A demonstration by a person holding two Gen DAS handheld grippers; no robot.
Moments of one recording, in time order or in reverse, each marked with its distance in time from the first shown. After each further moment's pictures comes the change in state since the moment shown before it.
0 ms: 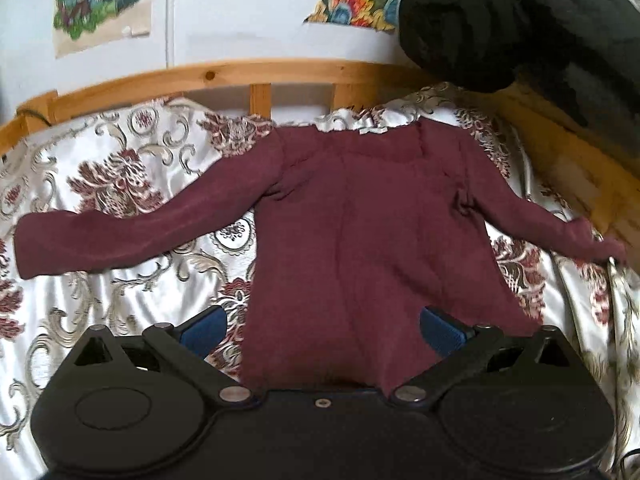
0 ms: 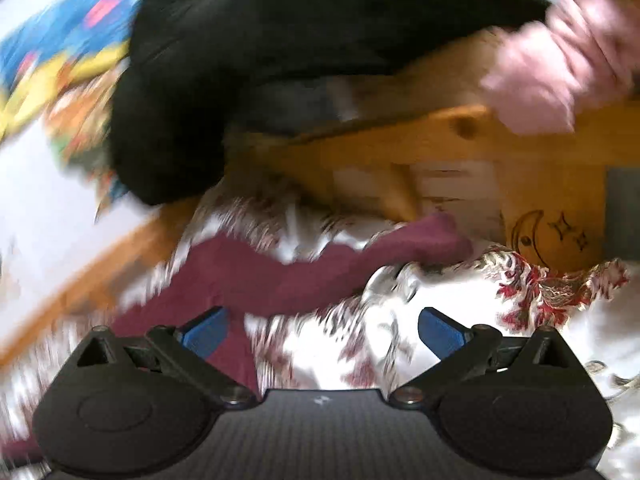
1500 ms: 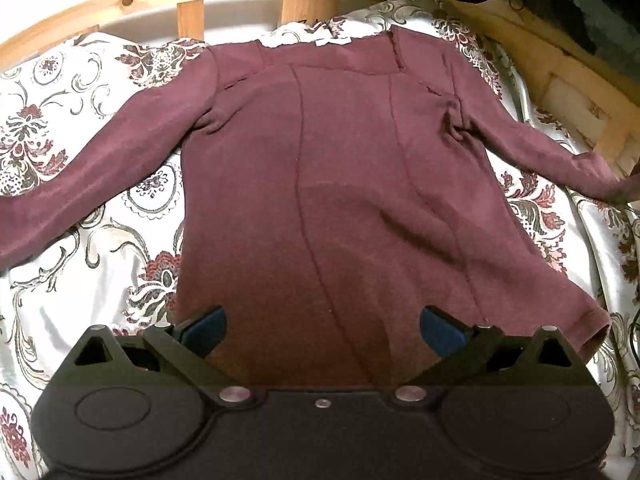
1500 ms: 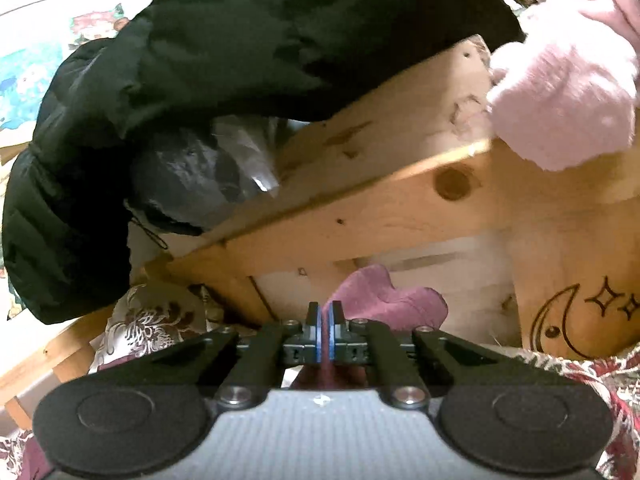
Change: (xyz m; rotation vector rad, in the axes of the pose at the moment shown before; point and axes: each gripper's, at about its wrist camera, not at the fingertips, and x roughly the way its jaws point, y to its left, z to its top) left arm 0.116 0.007 -0.005 0.092 0.195 -0.153; right arm 0.100 -0.025 0.012 0.045 -0.319 -0.197
